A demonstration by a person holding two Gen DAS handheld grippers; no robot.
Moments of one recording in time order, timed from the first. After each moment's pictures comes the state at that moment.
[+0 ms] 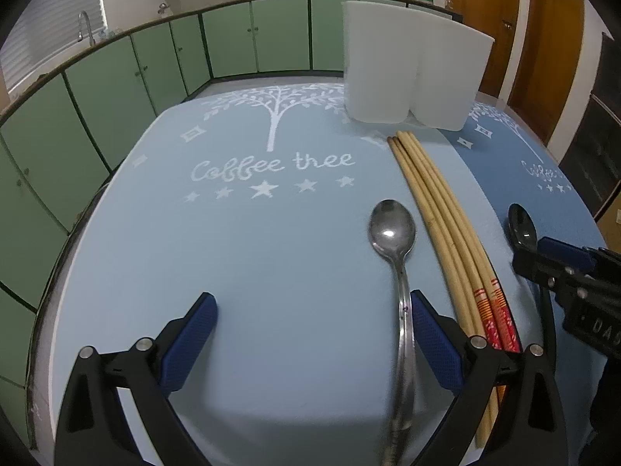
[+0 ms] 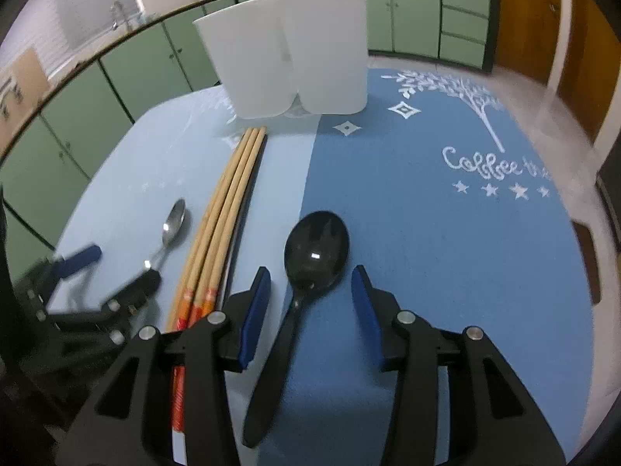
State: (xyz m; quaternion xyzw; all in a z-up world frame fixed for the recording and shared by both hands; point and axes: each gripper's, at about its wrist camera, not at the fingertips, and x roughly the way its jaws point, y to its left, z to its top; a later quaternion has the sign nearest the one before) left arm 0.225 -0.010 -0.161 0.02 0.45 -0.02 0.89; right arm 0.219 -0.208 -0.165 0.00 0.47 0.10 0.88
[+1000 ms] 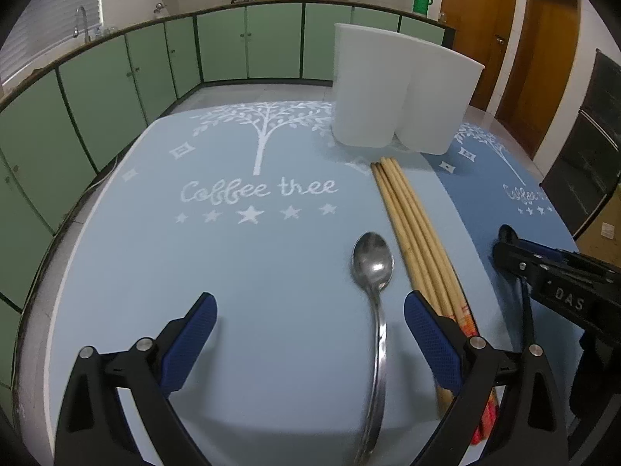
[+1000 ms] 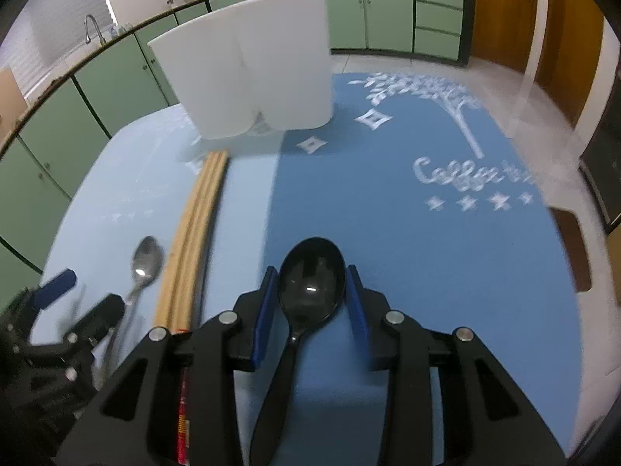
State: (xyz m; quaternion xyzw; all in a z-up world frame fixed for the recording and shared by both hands) left arm 0.233 -0.011 -0.145 0.00 0.44 -0.05 0.90; right arm 0.246 -0.224 -0.161 0.03 0.47 0.06 0.88
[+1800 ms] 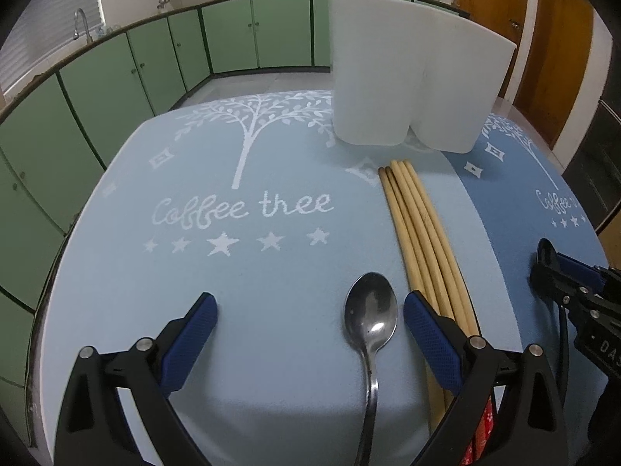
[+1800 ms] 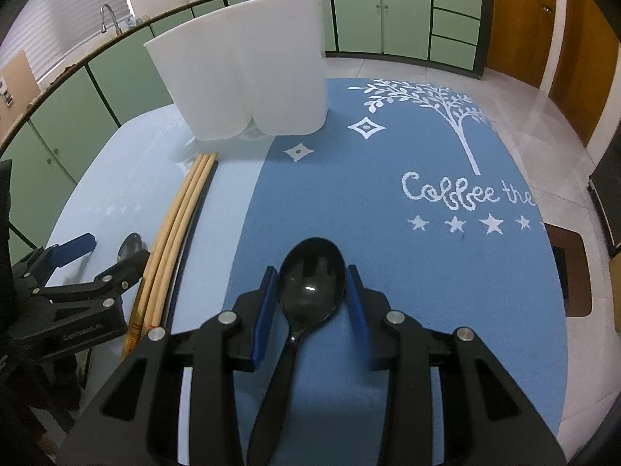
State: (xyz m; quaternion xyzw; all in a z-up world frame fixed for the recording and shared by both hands) left arm 0.274 -0.033 -0.161 0.02 0.46 -0.02 0.89; right arm 0.252 -0.242 -0.162 0.02 0.47 0.09 0.88
